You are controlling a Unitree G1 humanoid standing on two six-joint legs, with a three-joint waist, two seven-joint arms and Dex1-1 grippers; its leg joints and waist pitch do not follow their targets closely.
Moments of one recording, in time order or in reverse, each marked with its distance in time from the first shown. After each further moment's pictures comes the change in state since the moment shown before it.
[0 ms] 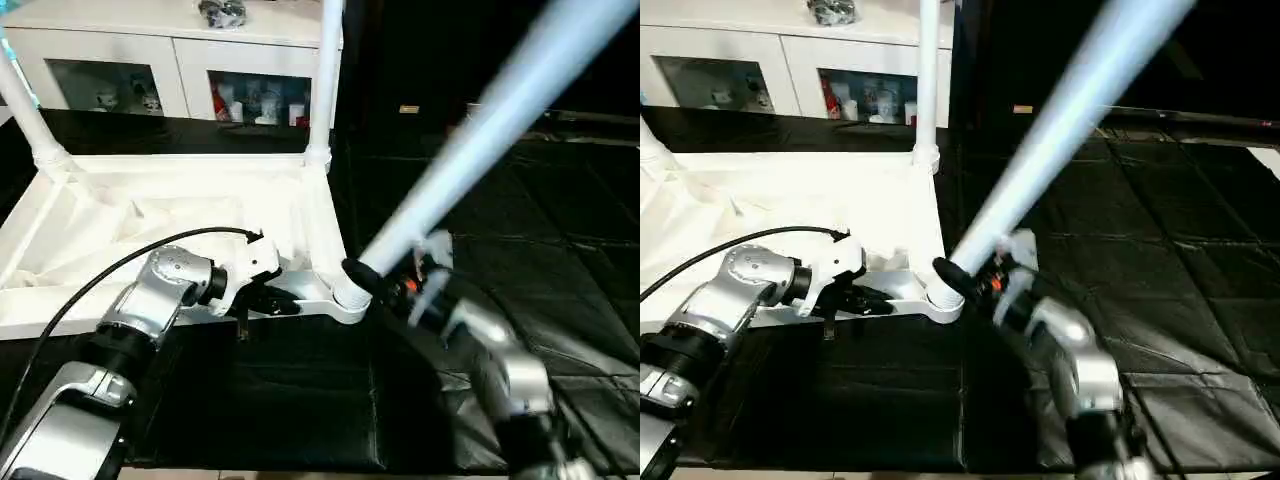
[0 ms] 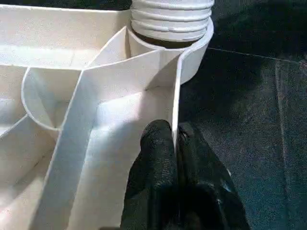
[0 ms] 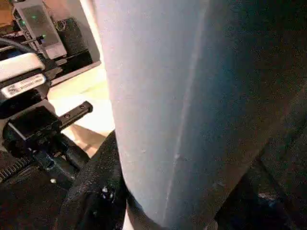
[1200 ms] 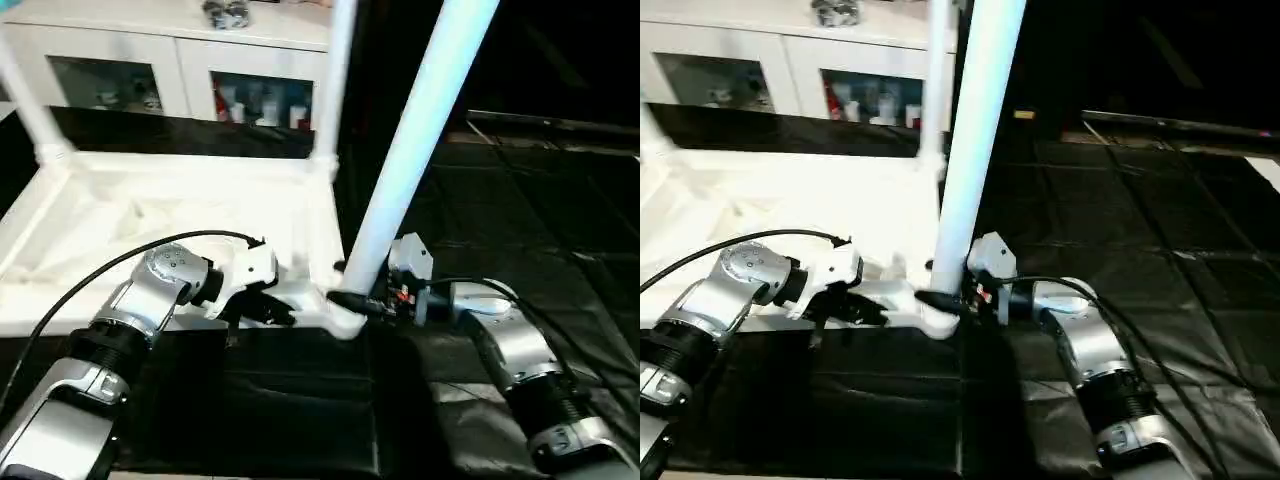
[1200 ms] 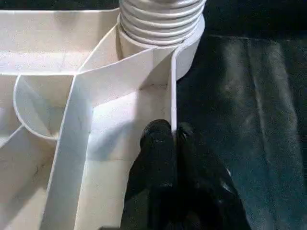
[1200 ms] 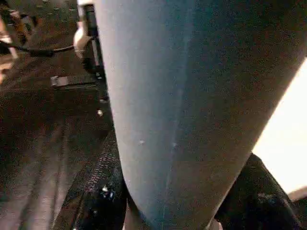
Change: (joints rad) left arm -0.003 0.052 -0.045 -0.011 0.020 -0.079 -0.126; right arm -0.186 -0.151 0.180 0.159 -0.149 -0.144 0.388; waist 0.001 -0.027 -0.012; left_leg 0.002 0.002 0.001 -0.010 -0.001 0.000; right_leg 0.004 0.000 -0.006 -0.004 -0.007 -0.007
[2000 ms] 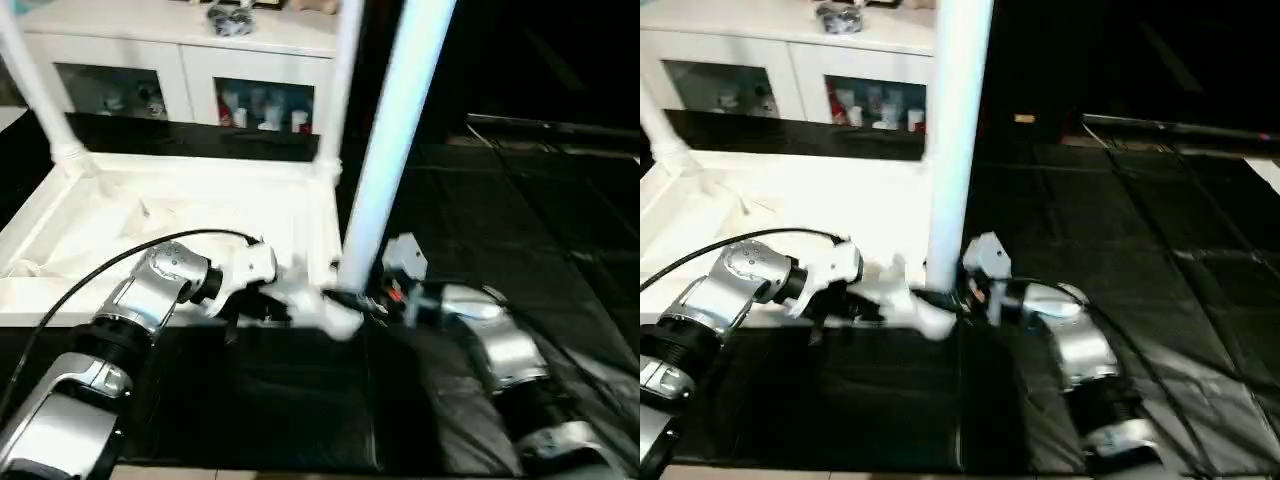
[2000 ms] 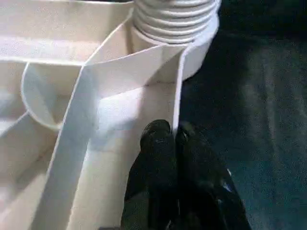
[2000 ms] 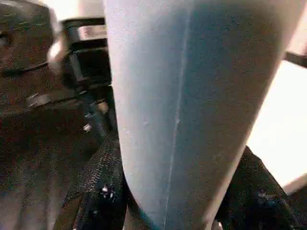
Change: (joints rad) left arm -0.011 -0.039 0.048 0.041 0.025 0.095 0.110; right arm 0.002 0.109 -0.061 0.086 -0.018 -0.036 -0.204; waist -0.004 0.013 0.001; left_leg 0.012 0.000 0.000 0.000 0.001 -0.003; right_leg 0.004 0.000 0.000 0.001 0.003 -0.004
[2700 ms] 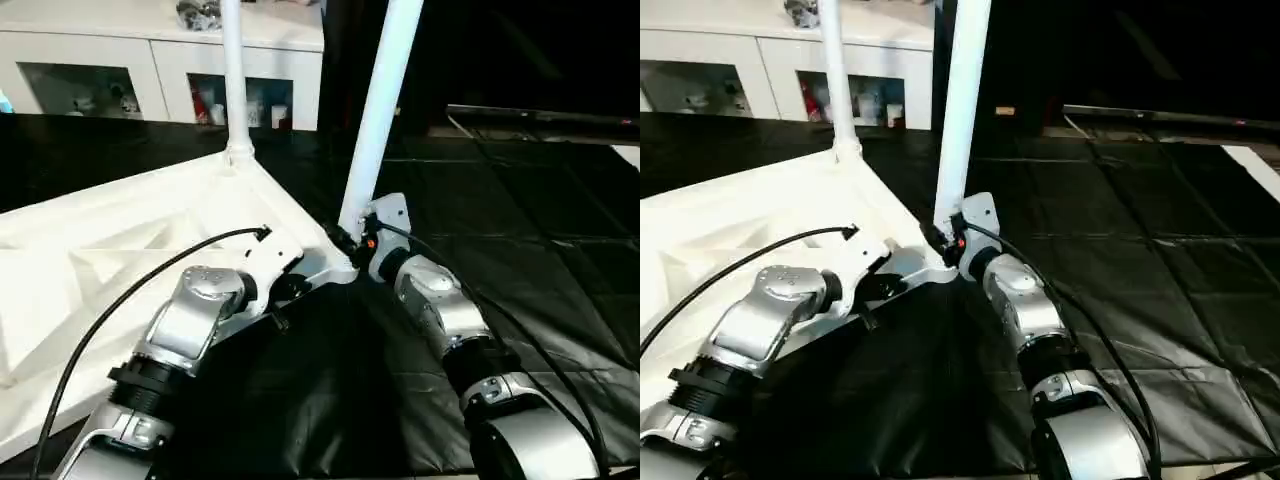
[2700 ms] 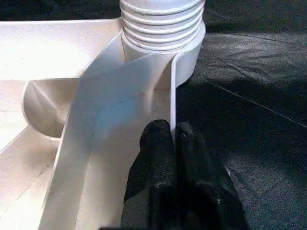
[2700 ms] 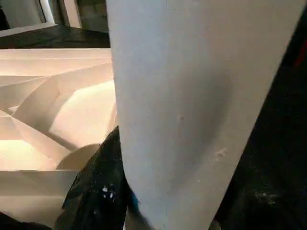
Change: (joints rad) left arm 0.160 -0.184 0.074 -0.406 0.057 0.440 0.476; right arm -0.224 0.155 -0.101 0.304 -0.062 -0.008 -0.473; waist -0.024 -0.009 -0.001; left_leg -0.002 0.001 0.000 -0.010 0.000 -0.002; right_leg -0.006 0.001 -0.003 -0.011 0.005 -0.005
